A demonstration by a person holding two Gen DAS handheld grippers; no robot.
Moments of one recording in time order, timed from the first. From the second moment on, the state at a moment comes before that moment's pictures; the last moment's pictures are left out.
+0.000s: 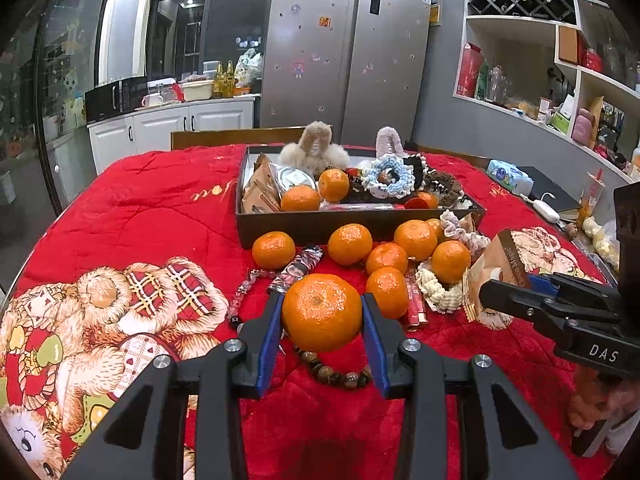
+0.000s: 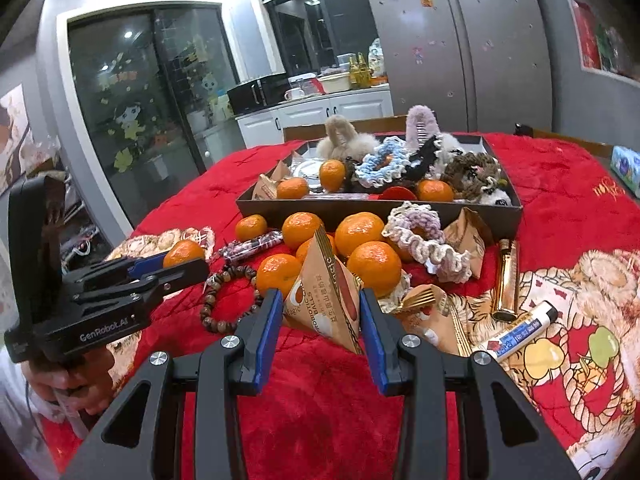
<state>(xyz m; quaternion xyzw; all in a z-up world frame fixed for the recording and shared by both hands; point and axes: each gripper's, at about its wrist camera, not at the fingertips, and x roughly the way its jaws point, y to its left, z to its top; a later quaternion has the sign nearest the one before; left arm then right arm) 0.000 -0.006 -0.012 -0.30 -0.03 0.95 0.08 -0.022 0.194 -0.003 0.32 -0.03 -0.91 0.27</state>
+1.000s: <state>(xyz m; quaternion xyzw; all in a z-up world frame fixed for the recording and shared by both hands) 0.012 0.027 -0.007 -0.28 0.06 0.95 0.11 0.000 0.177 0.004 0.28 0.01 -0.90 0.33</state>
